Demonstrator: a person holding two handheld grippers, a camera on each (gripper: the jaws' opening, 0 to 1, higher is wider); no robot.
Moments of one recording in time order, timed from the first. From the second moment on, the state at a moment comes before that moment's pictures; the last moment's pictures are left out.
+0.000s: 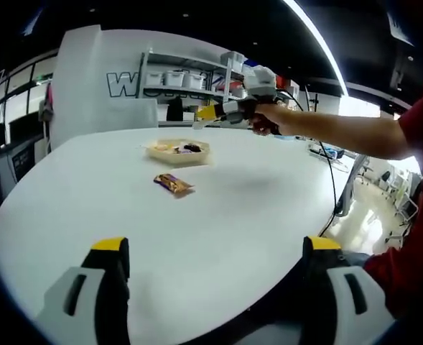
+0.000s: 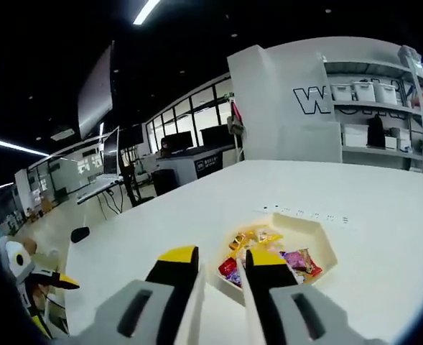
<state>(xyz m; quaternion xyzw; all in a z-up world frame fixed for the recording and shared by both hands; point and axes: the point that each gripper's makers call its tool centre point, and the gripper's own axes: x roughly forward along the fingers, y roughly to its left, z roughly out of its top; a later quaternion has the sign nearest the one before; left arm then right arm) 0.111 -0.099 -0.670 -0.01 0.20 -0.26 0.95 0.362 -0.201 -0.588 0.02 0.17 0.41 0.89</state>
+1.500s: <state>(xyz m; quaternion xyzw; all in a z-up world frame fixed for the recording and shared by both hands) 0.110 -0.107 -0.672 -0.01 0.20 -0.27 0.94 0.284 -0.136 -0.651 0.00 0.21 0.48 0.85</state>
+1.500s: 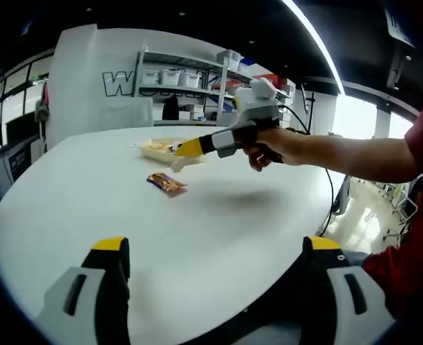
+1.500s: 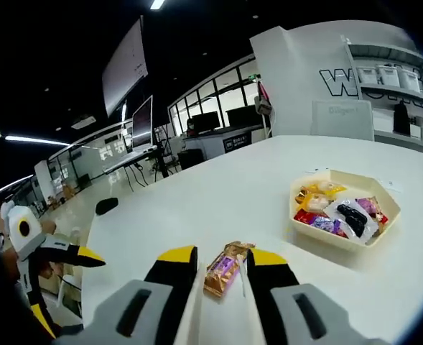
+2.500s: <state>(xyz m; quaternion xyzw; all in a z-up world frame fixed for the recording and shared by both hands) 0.106 -0.102 -0.674 -0.01 0.20 -0.26 0.94 0.270 -0.138 -0.672 -0.11 0.22 0.50 0.83</state>
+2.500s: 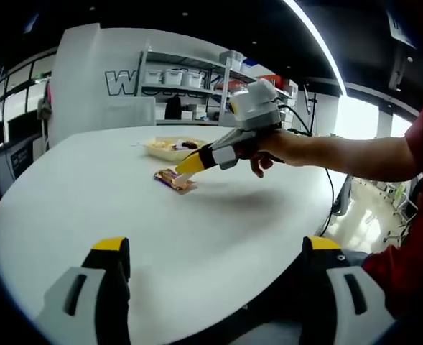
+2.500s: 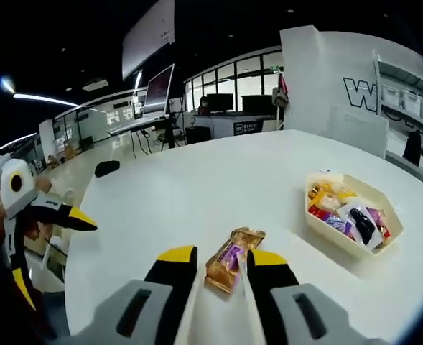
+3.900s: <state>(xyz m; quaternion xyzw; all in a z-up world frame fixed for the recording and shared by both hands) 0.106 -0.103 -0.676 -0.01 0.20 -0.26 0.94 0.295 -0.145 -0.683 -0.10 0.24 0.43 0.86</state>
